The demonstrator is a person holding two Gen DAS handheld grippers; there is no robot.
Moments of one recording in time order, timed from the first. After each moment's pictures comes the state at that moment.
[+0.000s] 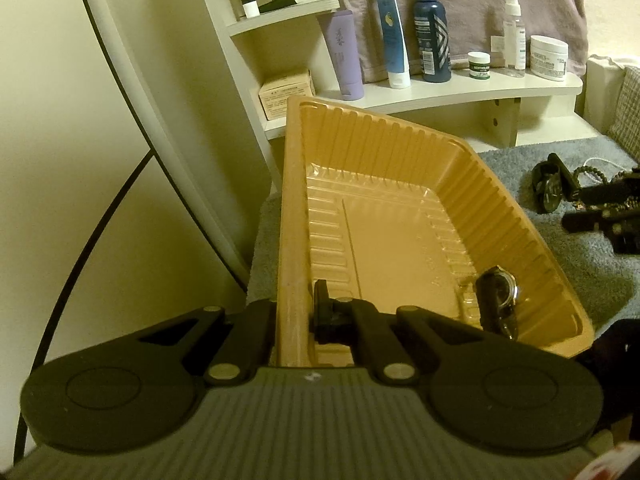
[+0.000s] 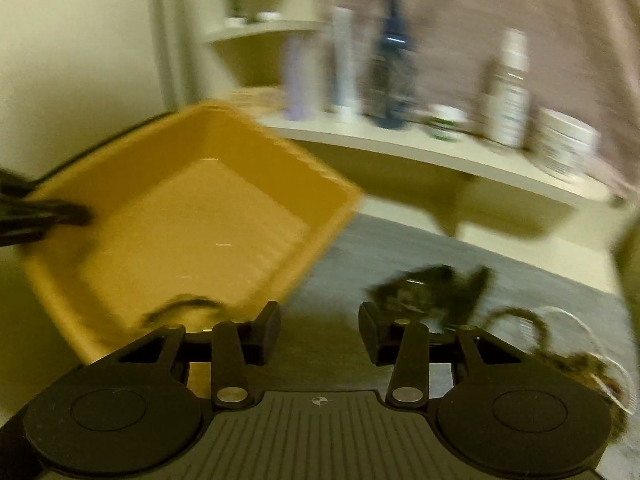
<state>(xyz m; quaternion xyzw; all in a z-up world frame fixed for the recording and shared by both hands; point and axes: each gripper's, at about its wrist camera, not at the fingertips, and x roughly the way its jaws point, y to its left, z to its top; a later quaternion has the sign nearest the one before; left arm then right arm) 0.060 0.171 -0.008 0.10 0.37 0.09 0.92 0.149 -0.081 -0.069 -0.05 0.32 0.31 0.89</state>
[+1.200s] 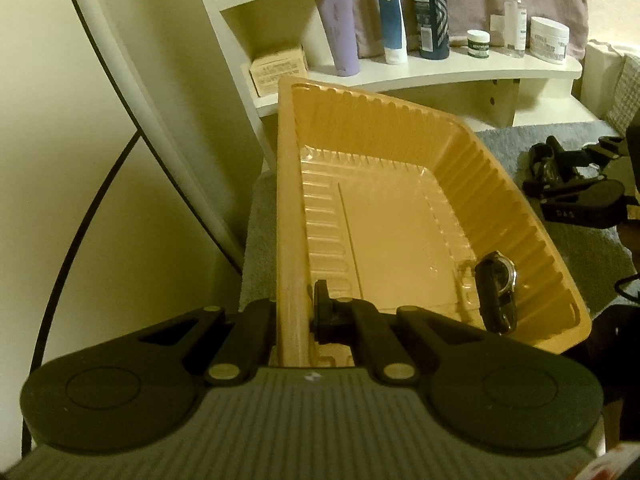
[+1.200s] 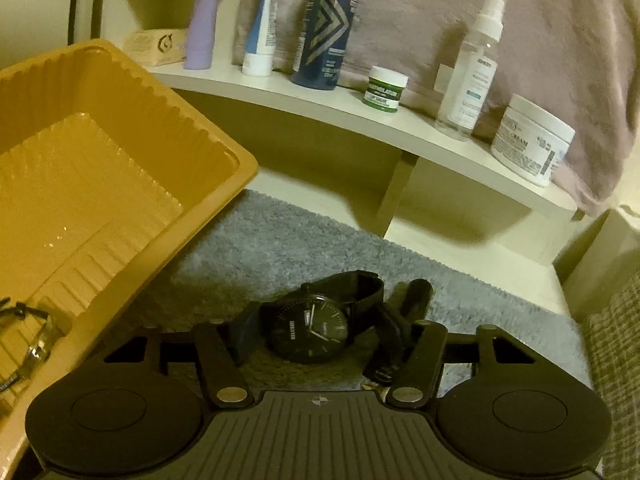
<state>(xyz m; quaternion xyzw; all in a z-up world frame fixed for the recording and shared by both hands) 0.073 0.178 -0.005 0.09 0.42 0.08 0.90 0.198 -0.043 -0.113 -0.16 0.32 0.21 0.91</state>
